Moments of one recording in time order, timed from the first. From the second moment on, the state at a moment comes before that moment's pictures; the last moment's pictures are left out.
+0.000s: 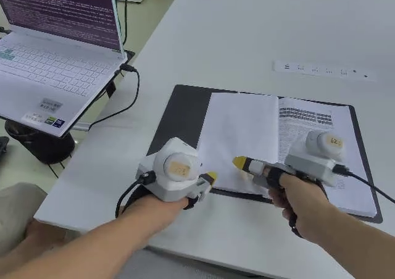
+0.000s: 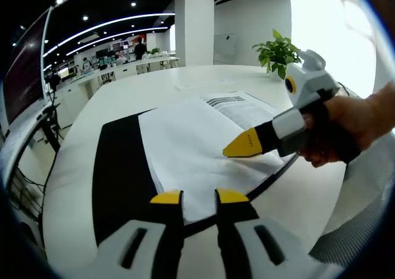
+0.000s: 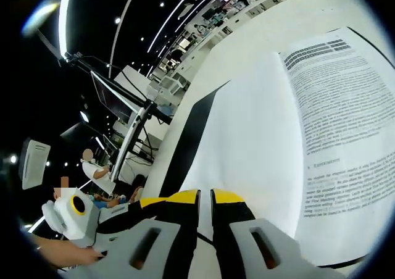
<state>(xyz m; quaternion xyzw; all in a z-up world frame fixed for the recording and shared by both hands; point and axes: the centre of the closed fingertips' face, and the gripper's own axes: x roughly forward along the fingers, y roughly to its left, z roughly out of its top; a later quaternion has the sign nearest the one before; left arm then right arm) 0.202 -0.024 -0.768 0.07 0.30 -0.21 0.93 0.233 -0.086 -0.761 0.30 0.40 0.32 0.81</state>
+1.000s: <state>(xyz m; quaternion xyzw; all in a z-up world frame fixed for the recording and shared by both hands) 0.200 -0.012 -0.788 0.05 0.29 -0.15 0.94 0.336 -0.143 -0.771 0.32 0.37 0.25 0.83</state>
